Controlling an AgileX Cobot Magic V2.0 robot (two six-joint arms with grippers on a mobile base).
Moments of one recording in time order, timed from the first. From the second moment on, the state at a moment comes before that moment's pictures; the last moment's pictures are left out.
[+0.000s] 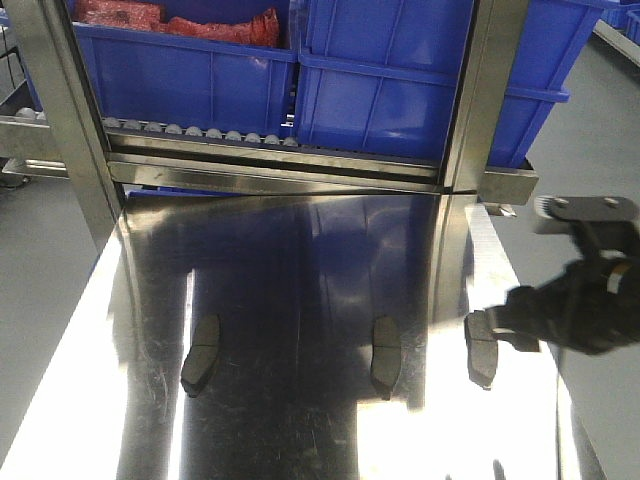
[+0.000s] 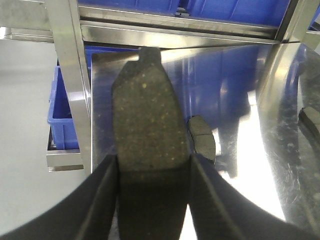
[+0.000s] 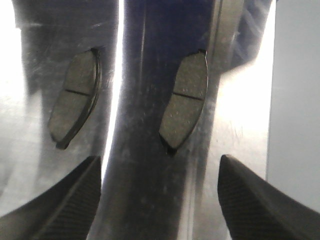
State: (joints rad) left arm -0.12 0.26 -0.41 -0.11 0.63 0.04; right arm 0.21 1.33 -0.89 0.07 0.69 0.07
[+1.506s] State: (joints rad) left arm -0.12 0.26 -0.41 -0.11 0.63 0.04; right arm 0.20 1.95 -1.33 0.01 0.93 0.18
